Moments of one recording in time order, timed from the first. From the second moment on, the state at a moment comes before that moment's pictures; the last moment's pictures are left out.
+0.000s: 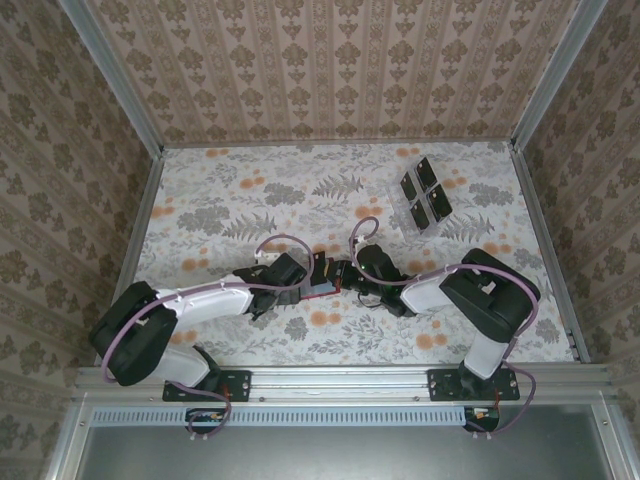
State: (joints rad) left arm -0.85 1.40 0.63 -0.46 -0.41 -0.77; right arm 0.75 1.74 0.58 0.69 -0.14 0.95
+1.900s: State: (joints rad) left arm -0.85 1.40 0.62 -0.46 -0.42 -0.77; right arm 0.77 1.84 0.53 0.82 -0.23 1.06
